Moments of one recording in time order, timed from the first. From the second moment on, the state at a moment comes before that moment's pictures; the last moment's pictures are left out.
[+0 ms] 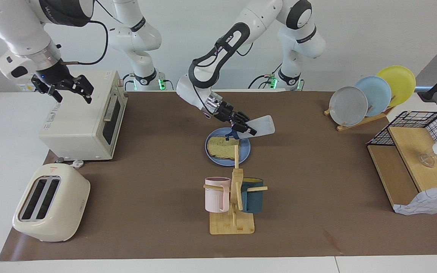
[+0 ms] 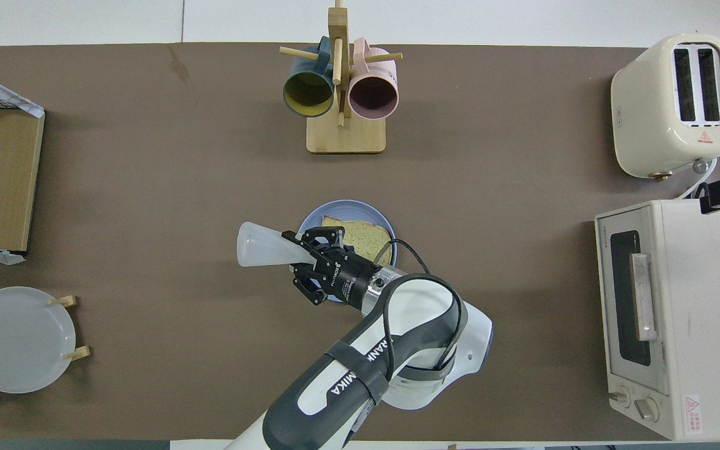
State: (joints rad) left arm -0.91 0.49 -0.16 -1.72 1.06 1.37 0.28; right arm -0.02 -0.02 -0.10 -1.61 -0.02 1.51 -0.06
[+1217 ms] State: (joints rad) left arm -0.79 0.50 -0.16 -1.73 1.16 1.40 0.28; right arm -0.02 -0.02 -0.10 -1.61 -0.02 1.51 -0.06
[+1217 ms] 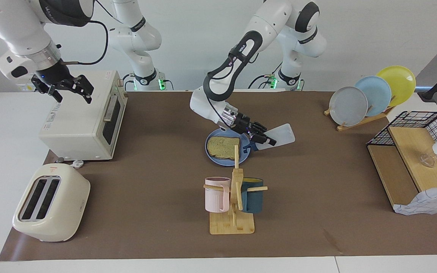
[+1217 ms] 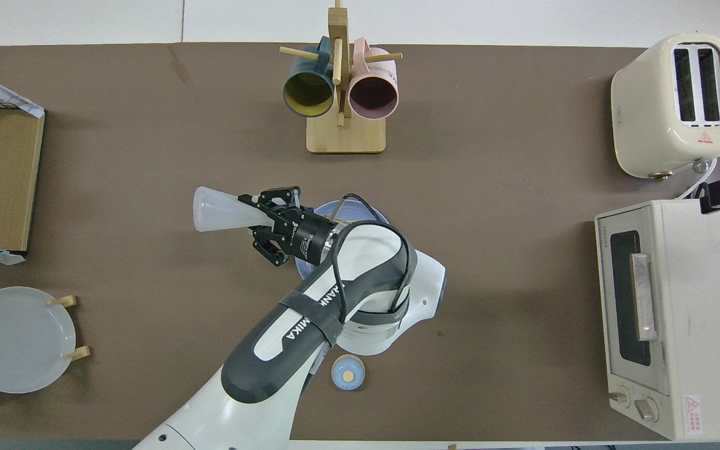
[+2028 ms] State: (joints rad) left arm -0.89 0.50 -0.14 -1.73 1.10 1.36 0.28; right arm -0.02 -0.02 -0.10 -1.61 -0.02 1.51 -0.06
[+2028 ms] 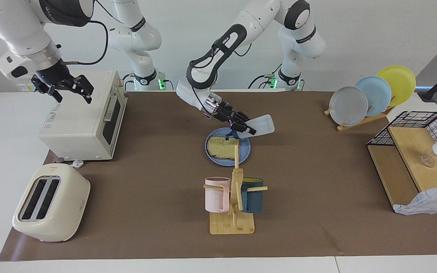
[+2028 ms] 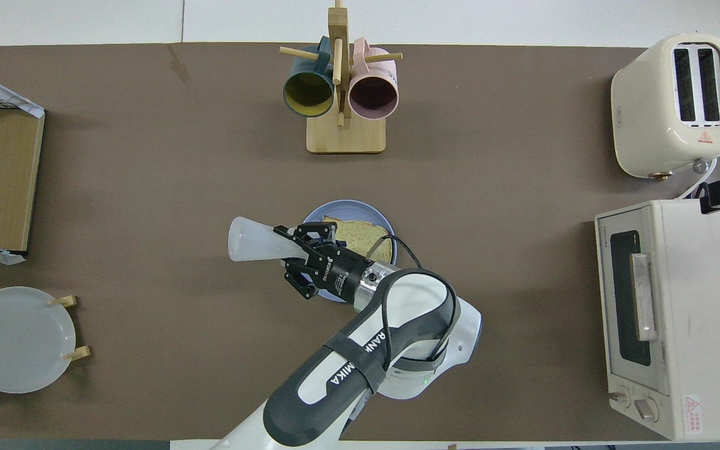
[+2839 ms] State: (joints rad) left arm -0.77 0.50 -0.16 -1.73 1.15 1.40 0.27; right arm -0.02 -0.02 -0.10 -1.61 -0.02 1.51 -0.06
